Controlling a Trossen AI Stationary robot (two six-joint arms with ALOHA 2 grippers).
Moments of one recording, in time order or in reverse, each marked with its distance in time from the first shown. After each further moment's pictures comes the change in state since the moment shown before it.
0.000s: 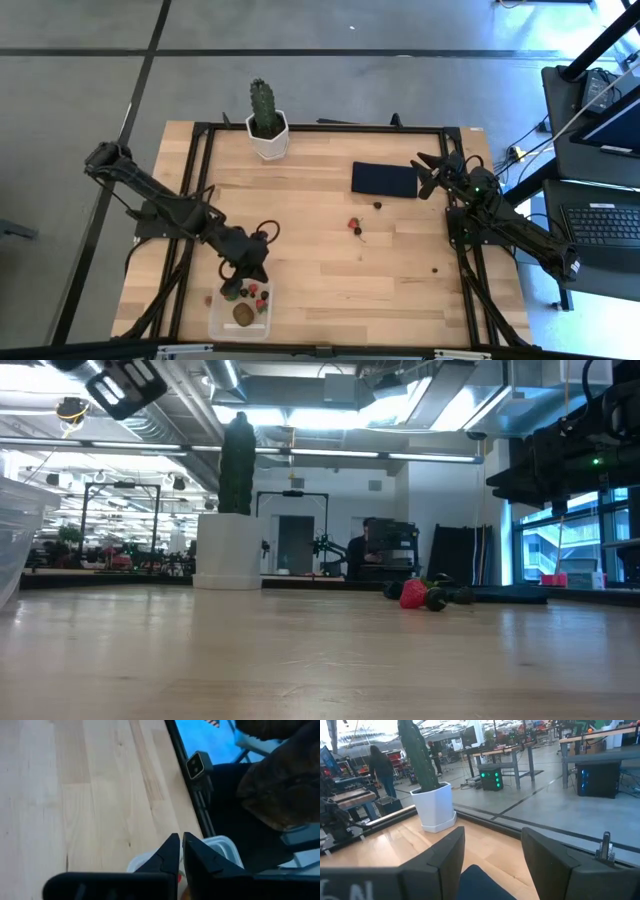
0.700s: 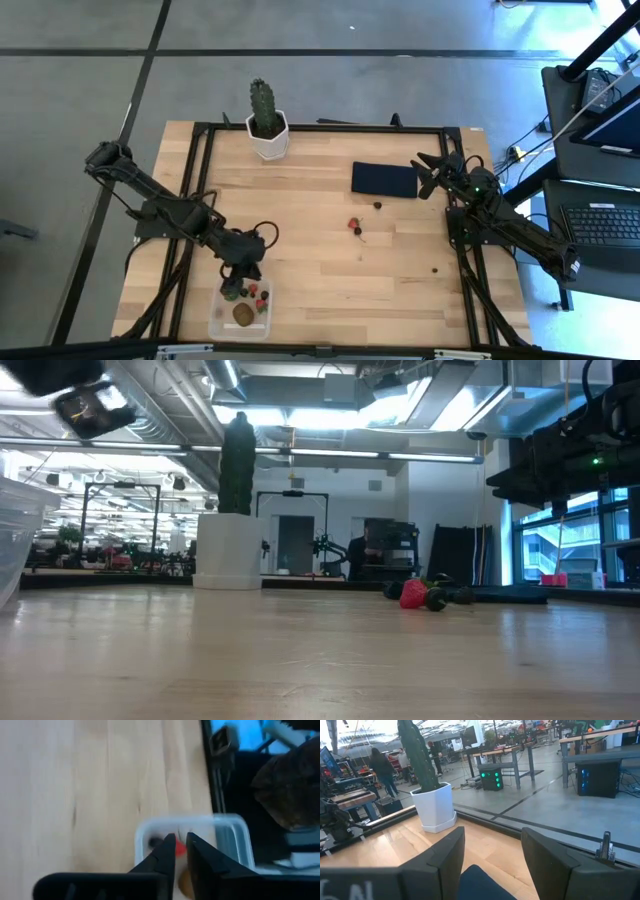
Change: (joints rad) left arm -0.023 0.000 0.001 -0.141 -0.018 -0.162; right arm 0.000 0.000 0.000 0.000 0.000 0.004
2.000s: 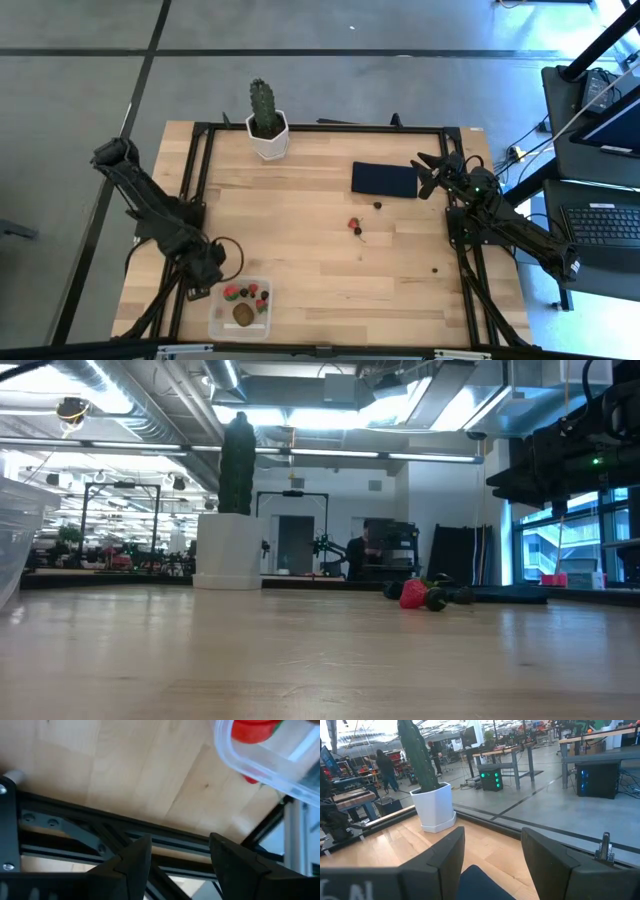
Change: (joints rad) left arm -0.305 0.030 0.000 -0.603 0.207 -0.641; right arm 0.000 0.000 0.000 0.001 0.002 -0.006
